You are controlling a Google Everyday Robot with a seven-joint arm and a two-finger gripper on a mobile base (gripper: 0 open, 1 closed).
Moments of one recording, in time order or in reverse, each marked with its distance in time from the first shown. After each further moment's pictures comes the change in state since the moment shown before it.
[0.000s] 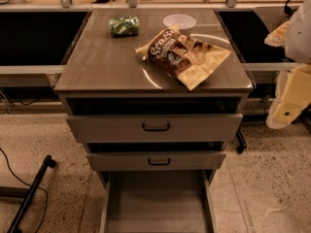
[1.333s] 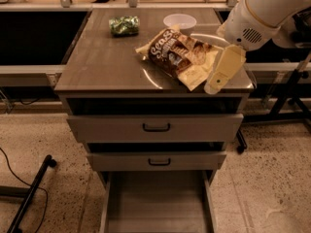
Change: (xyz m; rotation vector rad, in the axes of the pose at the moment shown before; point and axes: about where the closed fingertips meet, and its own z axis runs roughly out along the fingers) arm -0.081 -0.079 0.073 -0.027 -0.207 0.059
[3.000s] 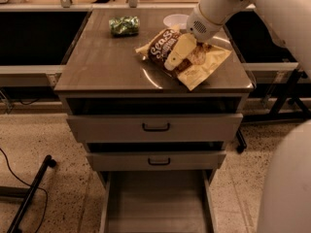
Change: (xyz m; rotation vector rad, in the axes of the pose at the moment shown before) arm -0.059 -0.097 0.105 -0.014 -0.056 0.271
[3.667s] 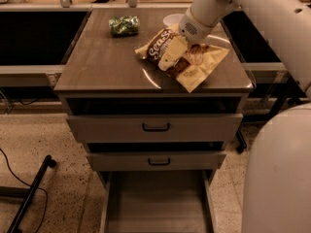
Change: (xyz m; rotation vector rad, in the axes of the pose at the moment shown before) arm -0.012 0.006 0.026 -0.061 0.020 0.043
